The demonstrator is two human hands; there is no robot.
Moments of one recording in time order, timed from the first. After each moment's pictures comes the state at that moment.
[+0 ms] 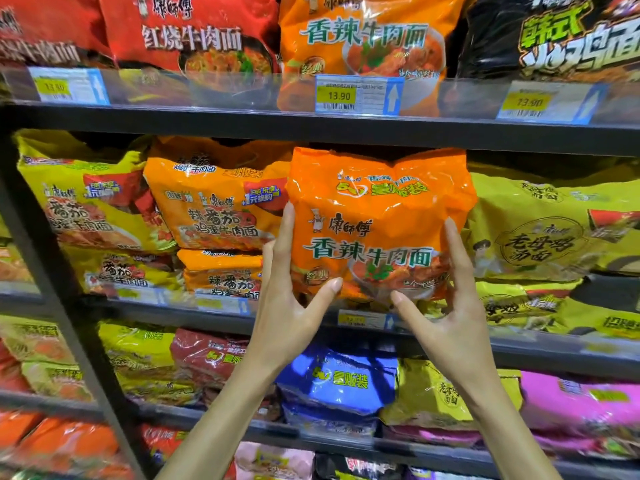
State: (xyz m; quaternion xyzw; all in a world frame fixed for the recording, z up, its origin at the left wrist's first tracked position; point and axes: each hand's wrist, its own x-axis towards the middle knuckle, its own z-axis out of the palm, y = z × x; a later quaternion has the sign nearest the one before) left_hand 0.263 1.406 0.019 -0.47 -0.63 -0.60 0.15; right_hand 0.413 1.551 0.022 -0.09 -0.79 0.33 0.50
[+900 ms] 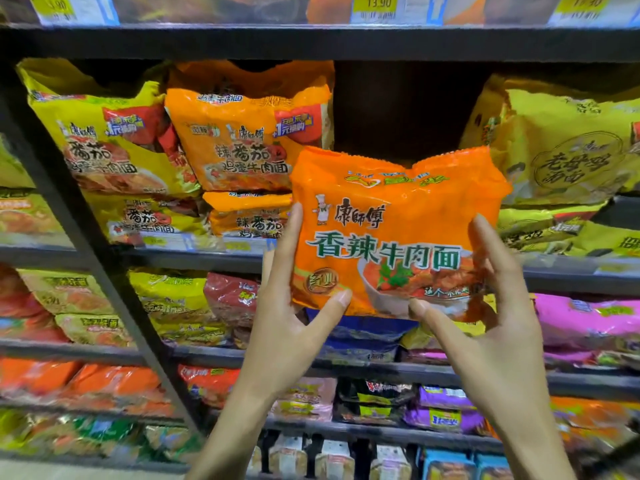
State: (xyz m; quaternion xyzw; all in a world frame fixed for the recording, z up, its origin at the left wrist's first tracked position) left_hand 0.296 1.309 -0.018 -0.47 -0.60 -0.64 -0.01; right_hand 0.462 1.438 -0.006 -0.19 -0.78 0.36 0.49
